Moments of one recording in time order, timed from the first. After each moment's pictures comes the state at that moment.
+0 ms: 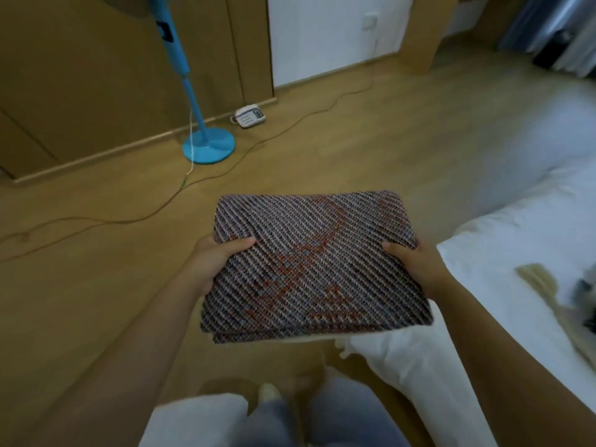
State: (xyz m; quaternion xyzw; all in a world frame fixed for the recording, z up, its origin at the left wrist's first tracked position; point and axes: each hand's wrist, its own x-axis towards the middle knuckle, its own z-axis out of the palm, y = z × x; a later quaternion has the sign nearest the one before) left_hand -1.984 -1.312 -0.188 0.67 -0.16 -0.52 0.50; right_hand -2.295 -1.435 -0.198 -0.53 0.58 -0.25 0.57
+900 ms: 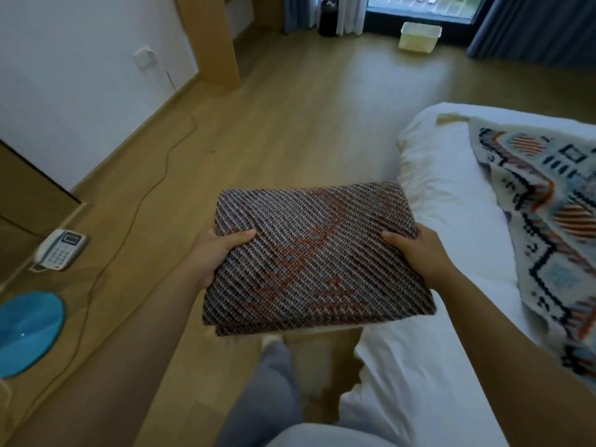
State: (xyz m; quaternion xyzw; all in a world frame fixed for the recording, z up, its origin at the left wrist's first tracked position) left_hand -2.120 -1.940 -0.192 0.58 -0.39 -0.65 0.29; right_hand -2.440 -1.837 -0.205 -0.36 0.74 -0.42 0.39
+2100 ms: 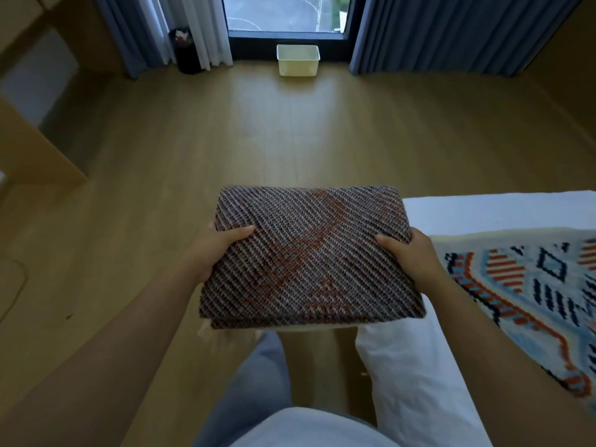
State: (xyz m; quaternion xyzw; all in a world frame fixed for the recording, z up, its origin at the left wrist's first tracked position) left_hand -2.603 -2.639 -0.206 0.47 -0.51 -0.71 0.12; right_hand -2.844 -2.406 -0.211 -0.16 0.81 -0.48 0.29
